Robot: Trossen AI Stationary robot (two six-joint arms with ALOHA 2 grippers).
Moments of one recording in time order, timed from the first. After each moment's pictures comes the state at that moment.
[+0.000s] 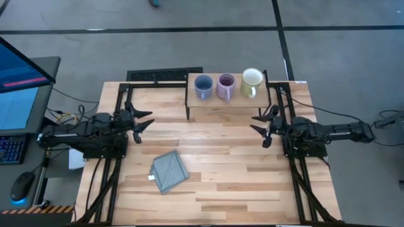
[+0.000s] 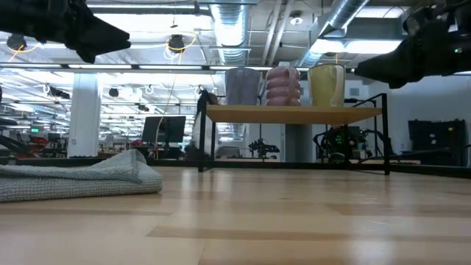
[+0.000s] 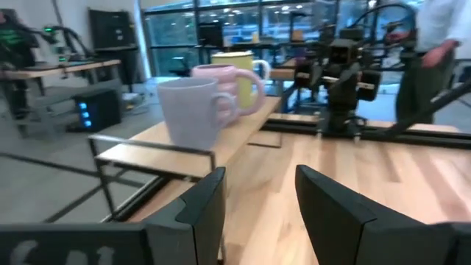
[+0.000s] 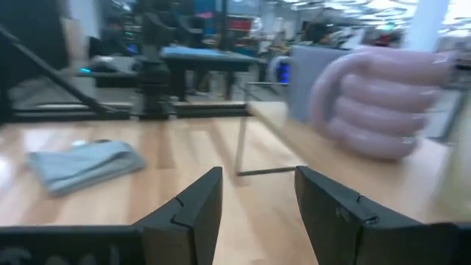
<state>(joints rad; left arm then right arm) 0.04 0.20 0.29 -0.09 -0.31 0.01 0.03 0.22 0.08 0.09 0.28 -0.10</state>
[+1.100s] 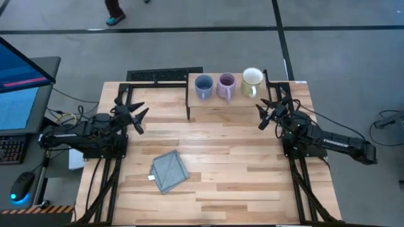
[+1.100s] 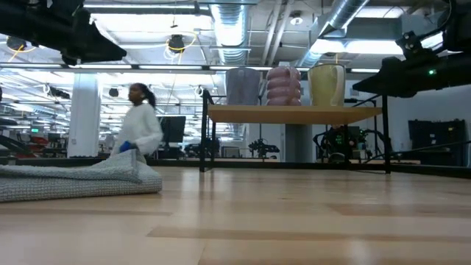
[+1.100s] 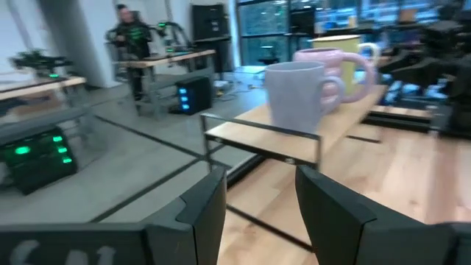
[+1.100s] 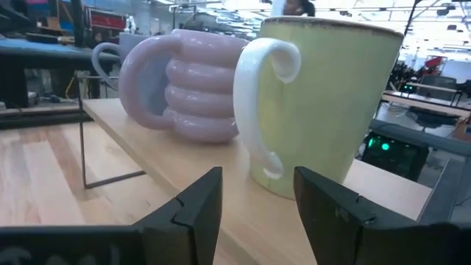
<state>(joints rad) 0.03 0.16 0.29 -0.17 -0.66 0.03 -0.38 0.21 0.01 0.22 0.36 -0.18</state>
